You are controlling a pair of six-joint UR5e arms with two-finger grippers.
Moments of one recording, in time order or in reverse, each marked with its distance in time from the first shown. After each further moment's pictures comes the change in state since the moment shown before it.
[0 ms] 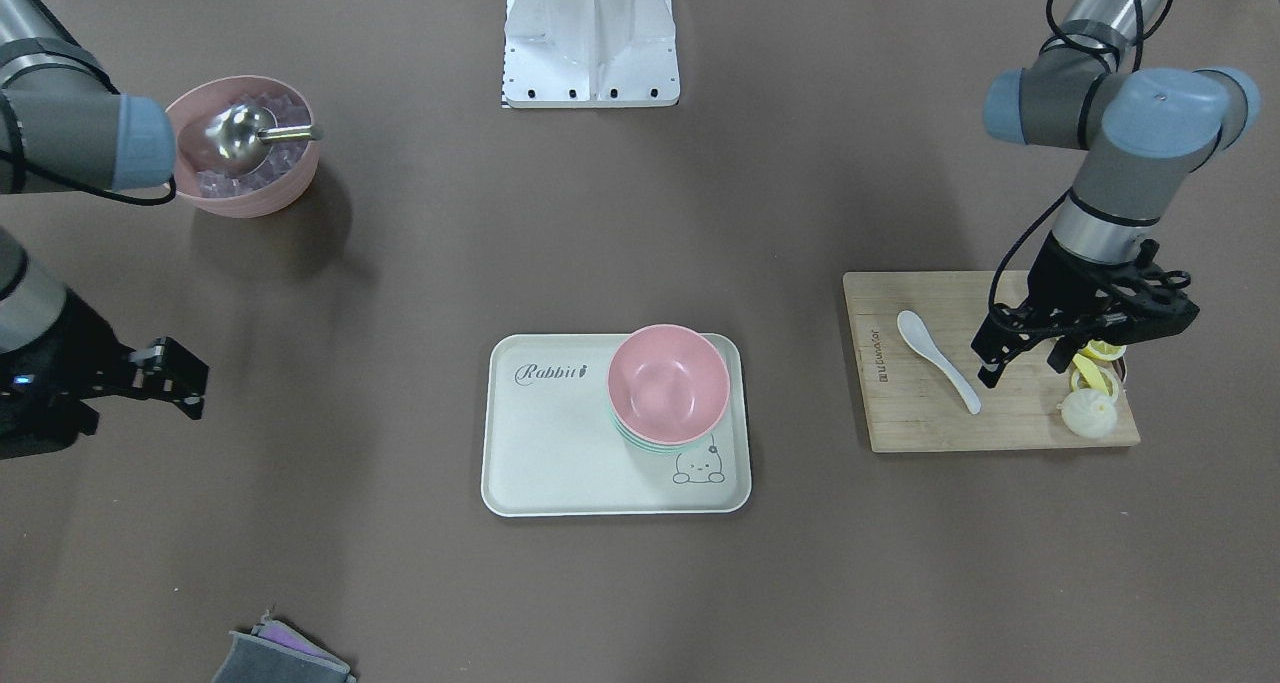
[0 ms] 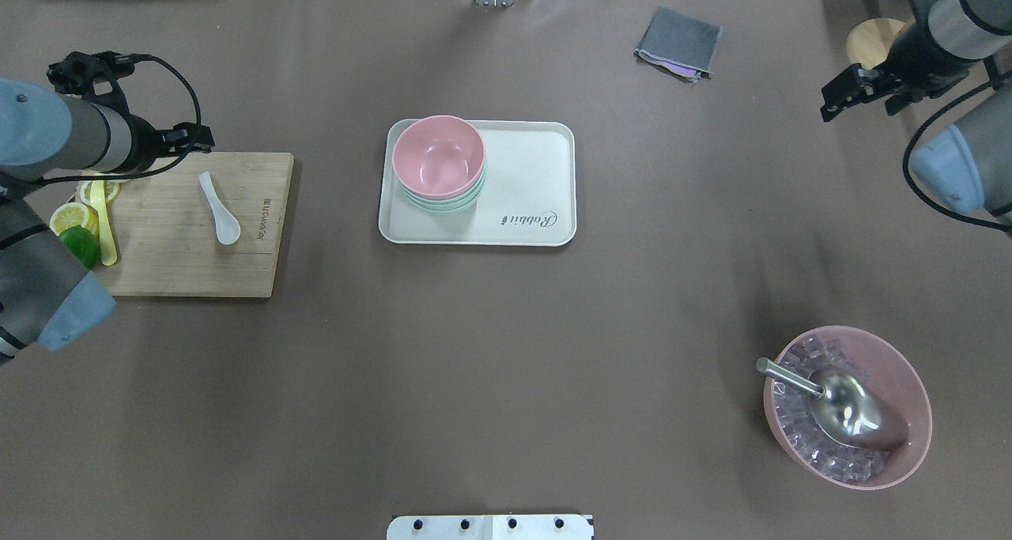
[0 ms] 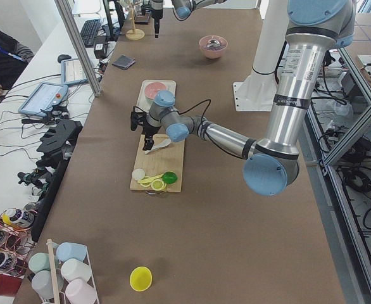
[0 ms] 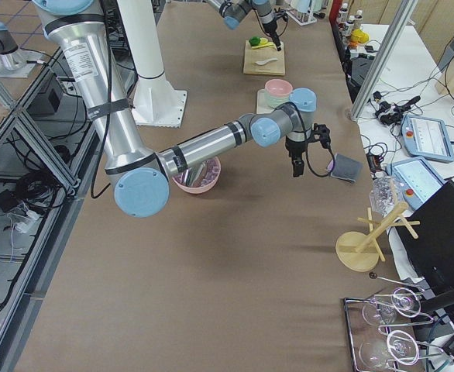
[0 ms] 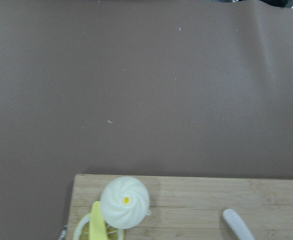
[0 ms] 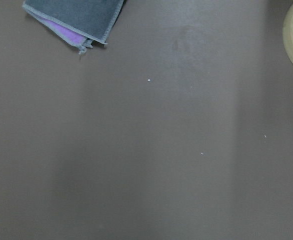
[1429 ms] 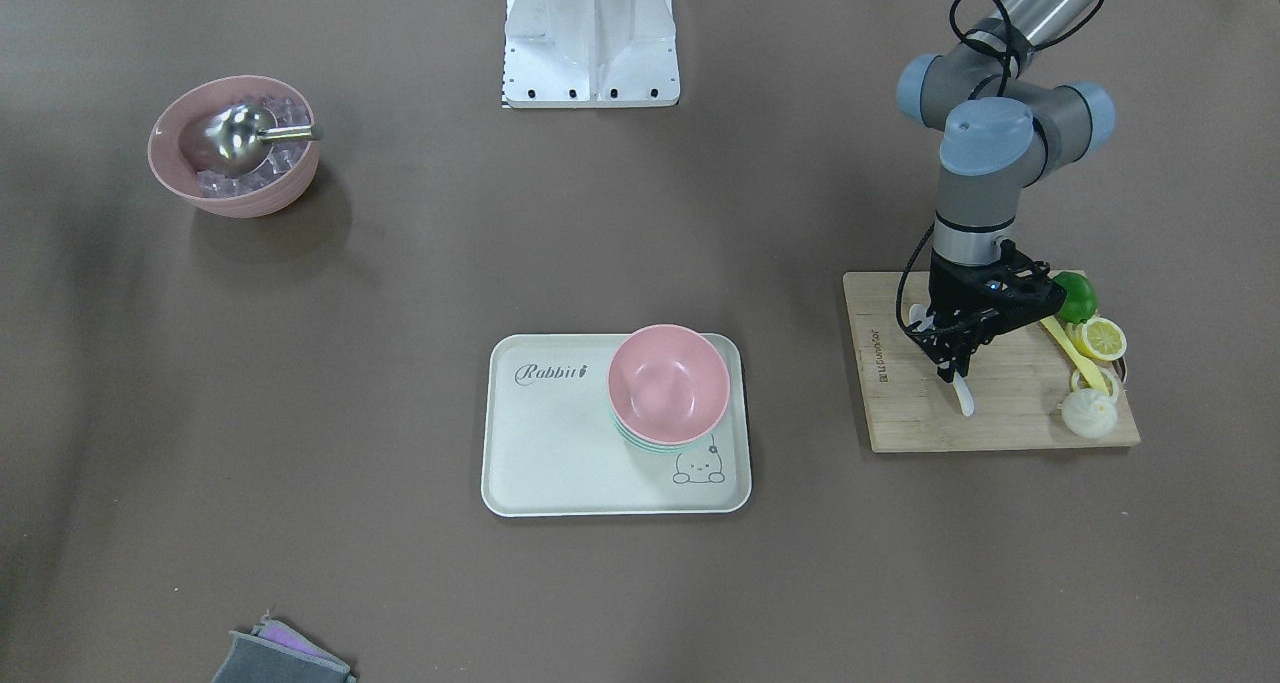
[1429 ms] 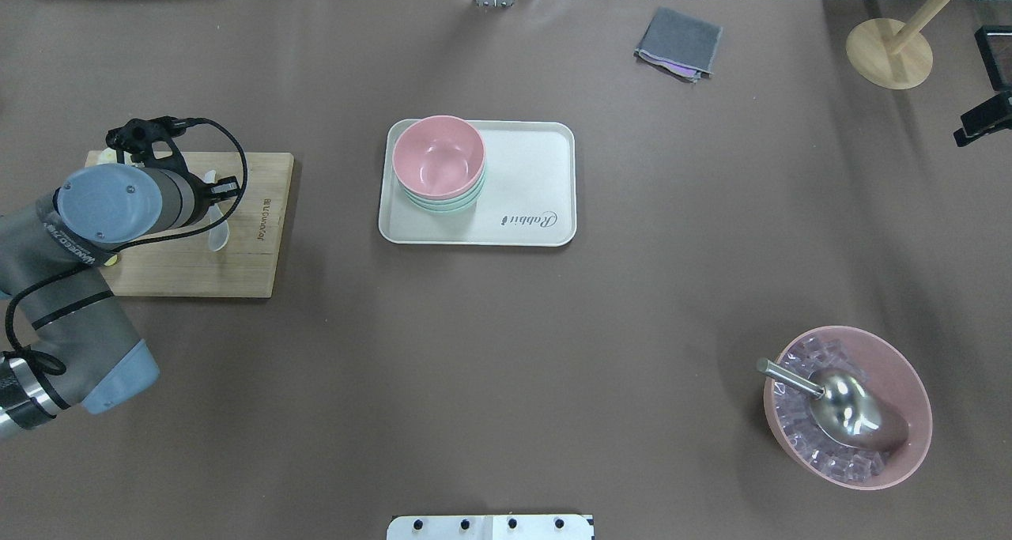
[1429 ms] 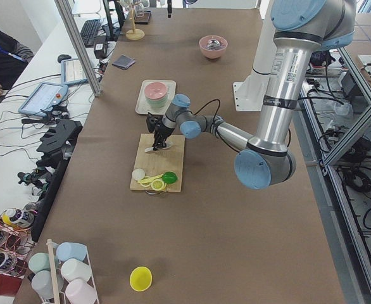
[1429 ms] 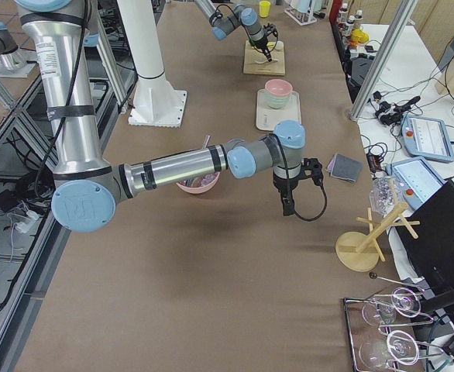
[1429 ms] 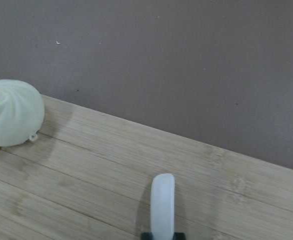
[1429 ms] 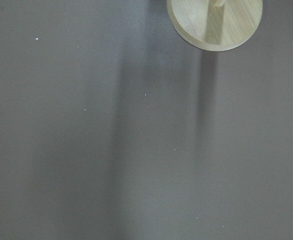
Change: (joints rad) left arm 0.158 -0.002 0.005 0.052 0.187 -0.129; right arm 0.144 -0.174 0.043 0.001 -0.001 -0.188
